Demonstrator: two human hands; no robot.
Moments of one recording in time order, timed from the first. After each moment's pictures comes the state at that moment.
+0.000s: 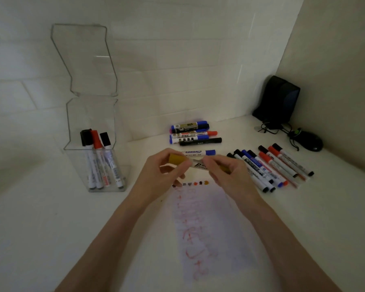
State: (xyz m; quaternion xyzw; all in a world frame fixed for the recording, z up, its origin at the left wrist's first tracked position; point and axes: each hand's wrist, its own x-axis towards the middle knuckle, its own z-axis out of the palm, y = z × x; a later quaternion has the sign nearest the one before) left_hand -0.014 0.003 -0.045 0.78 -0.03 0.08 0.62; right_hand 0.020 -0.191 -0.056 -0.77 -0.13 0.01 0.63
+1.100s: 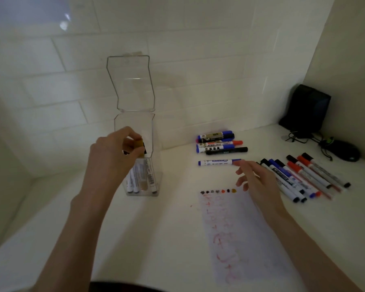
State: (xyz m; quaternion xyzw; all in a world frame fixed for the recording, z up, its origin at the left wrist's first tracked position) left_hand -0.065 0.119 0.036 0.92 0.10 0.30 0.23; right_hand 0.028 -0.186 -0.074 -0.74 -0.08 -0.07 0.66
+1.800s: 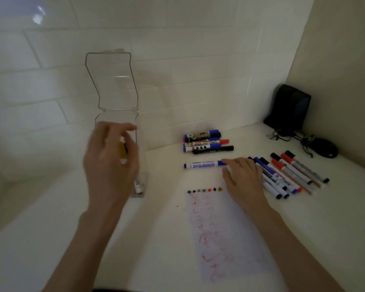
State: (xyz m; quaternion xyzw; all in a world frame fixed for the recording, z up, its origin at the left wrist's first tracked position) left_hand -0.067 0.072 0.019 0.82 0.02 0.53 0.20; right_hand 0.060 -0.198 -0.101 -0.94 -0.15 -0.20 0.22
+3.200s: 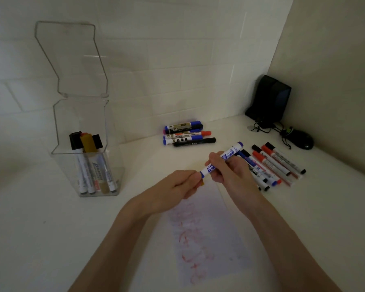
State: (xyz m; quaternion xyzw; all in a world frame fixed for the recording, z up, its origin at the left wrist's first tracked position) left_hand -0.007 -0.013 -0.056 0.82 -0.23 -0.09 0.52; right_hand 0.016 -0.199 -0.047 -0.72 -0.10 0.03 0.69
